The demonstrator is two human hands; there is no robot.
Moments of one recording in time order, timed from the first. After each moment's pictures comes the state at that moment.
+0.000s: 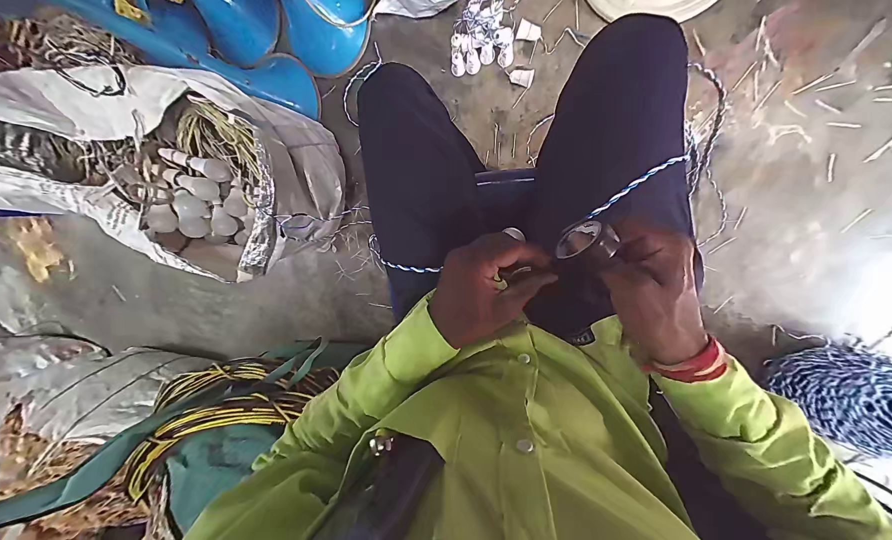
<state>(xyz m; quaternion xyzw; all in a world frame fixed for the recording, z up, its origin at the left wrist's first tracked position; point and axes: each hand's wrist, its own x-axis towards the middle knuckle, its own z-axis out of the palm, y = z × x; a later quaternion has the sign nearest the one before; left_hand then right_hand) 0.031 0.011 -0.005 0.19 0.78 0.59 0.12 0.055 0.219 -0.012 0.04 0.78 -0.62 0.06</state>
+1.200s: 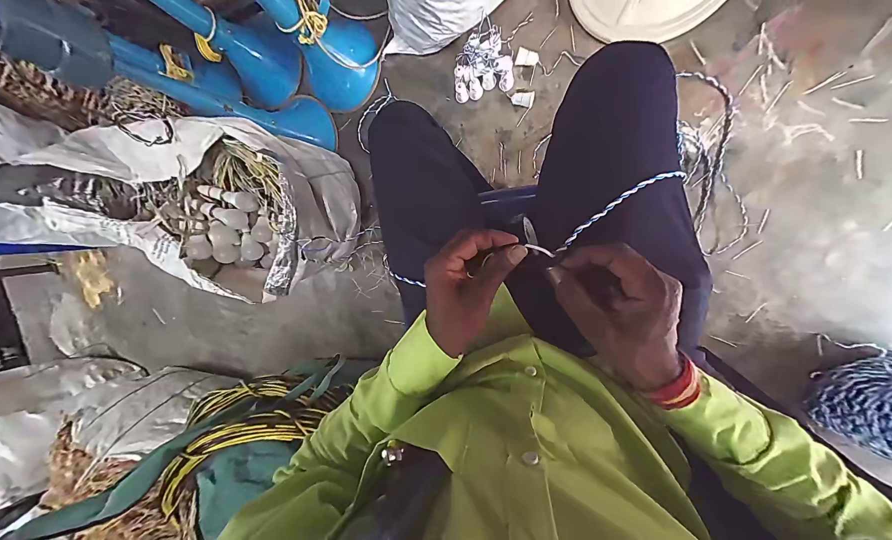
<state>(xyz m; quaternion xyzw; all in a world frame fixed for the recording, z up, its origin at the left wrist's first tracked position) 0.028 0.006 0.000 0.04 0.73 0.68 0.08 0.071 0.197 -0.015 0.01 0.82 -0.57 -0.06</state>
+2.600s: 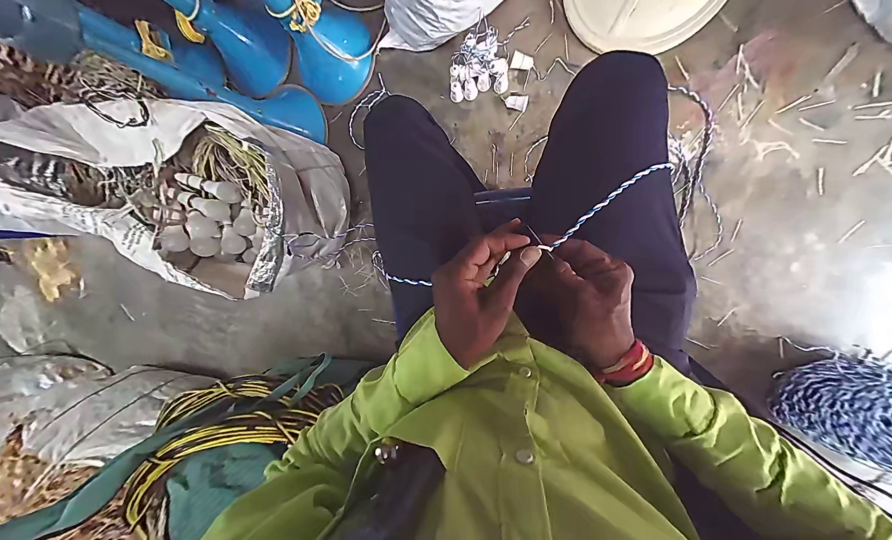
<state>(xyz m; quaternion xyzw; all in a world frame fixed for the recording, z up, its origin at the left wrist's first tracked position) 0.034 0.023 0.004 0.05 0.75 0.66 0.06 0.065 0.175 -0.039 0.15 0.61 -0.78 0.04</state>
